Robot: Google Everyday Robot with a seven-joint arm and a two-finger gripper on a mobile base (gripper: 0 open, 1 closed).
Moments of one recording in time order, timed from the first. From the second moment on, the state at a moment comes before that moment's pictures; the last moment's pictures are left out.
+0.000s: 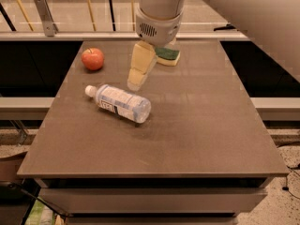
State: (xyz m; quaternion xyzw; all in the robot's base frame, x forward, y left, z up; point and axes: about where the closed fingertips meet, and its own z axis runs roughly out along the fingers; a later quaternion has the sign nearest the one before) arm 0.561 -0.016 0.950 -0.49 0.86 -0.03 0.13
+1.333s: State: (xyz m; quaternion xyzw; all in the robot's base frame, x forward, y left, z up) arm 0.559 0.038 0.892 -0.52 0.85 0.01 0.07
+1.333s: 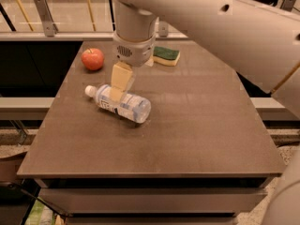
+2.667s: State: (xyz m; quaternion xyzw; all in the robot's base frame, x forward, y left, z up) arm 0.555 0.063 0.848 -0.51 0.86 -0.05 0.04
